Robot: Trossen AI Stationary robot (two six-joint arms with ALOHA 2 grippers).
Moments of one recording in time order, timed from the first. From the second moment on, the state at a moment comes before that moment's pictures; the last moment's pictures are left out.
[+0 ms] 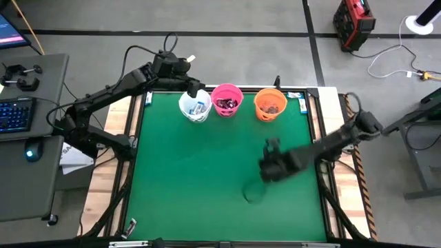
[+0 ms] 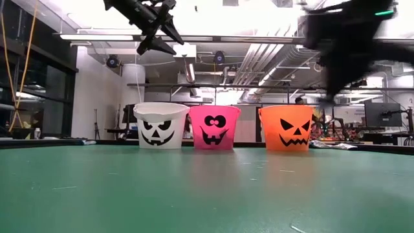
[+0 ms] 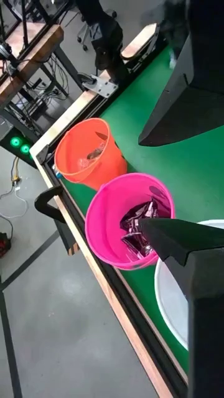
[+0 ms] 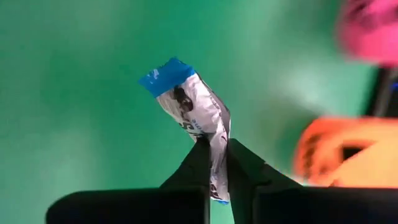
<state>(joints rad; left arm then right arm) 0.62 1.36 1.30 -0.51 0.15 -0.36 0.46 1.53 1.03 -1.06 0.47 0.17</state>
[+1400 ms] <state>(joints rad) 0.69 1.04 1.43 -0.55 0.28 -0.13 -0.32 2.19 2.10 -0.54 0.10 0.18</state>
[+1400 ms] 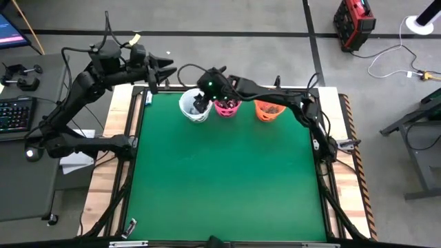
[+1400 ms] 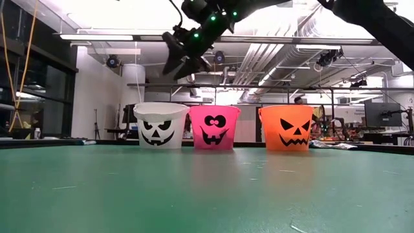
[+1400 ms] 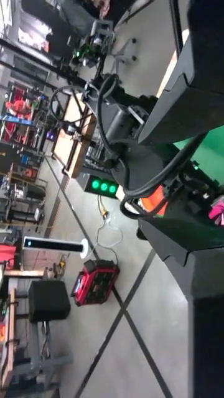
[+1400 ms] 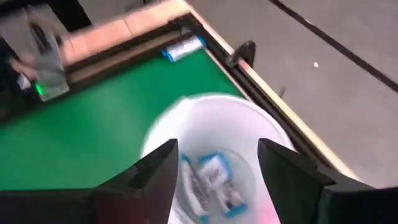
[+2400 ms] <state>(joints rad) 0.69 1.10 1.43 -0.55 0.19 -0.15 -1.03 1.53 1.11 -0.86 0.31 0.72</state>
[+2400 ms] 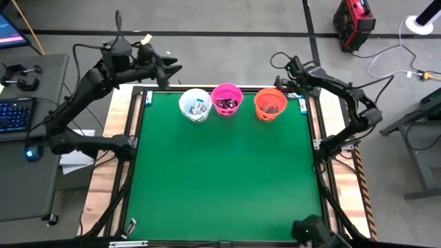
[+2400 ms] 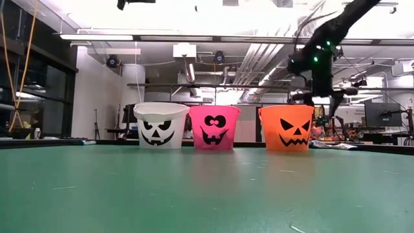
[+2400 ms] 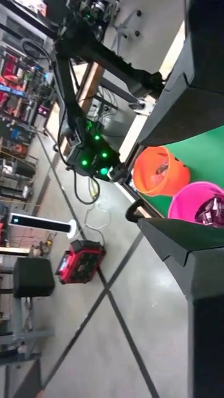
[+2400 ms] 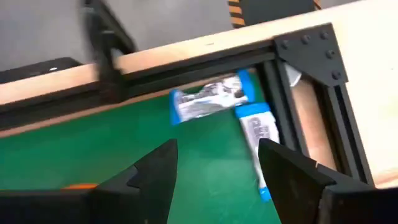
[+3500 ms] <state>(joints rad) 0.72 1.17 1.43 -0.56 0.20 -0.21 -1.10 1.76 1.09 -0.70 0.34 1.47</state>
